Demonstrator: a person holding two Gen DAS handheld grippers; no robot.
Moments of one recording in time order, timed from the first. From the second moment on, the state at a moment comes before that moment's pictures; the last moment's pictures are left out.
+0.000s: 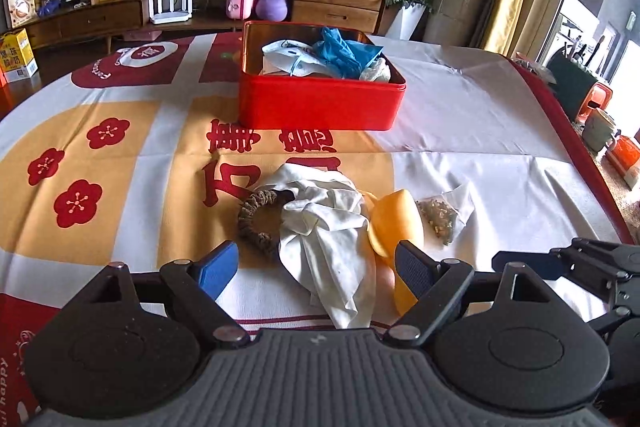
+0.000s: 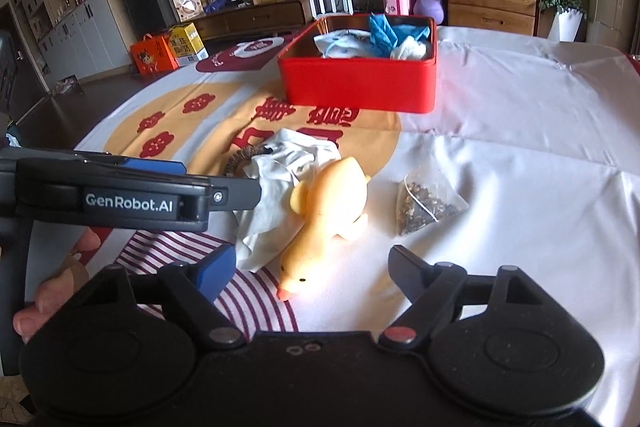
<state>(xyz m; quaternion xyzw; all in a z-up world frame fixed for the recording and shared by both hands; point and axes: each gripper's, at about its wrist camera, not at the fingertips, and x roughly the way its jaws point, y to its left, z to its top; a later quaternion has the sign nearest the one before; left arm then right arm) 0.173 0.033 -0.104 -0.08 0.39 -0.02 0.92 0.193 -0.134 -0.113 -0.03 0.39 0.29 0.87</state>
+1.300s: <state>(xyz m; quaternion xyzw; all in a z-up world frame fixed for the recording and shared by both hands) 0.209 0.021 -0.133 -0.04 0.39 -0.04 0.92 0.222 -0.124 -0.130 -0.01 0.40 0.30 0.86</state>
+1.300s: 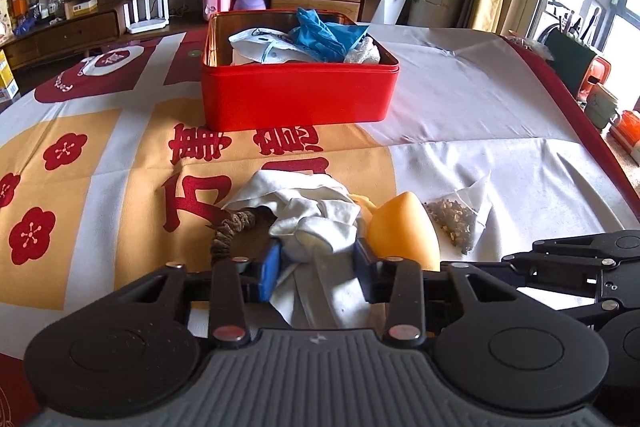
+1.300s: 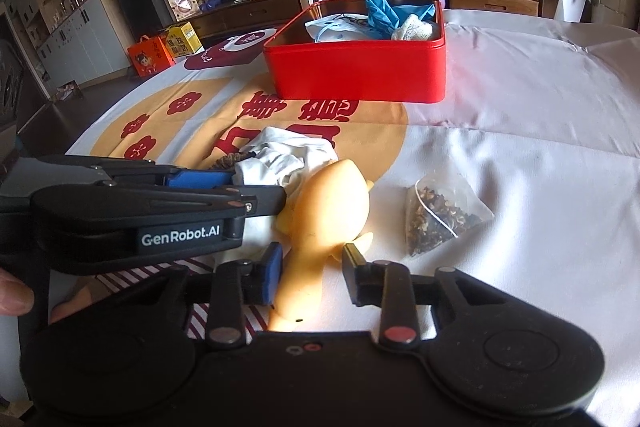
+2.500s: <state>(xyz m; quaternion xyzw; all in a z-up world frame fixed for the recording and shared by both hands) 0.162 0.033 -0.055 -0.07 0.32 -0.05 0.94 0.175 -0.159 -0.061 -0.02 0.35 0.31 0.89</state>
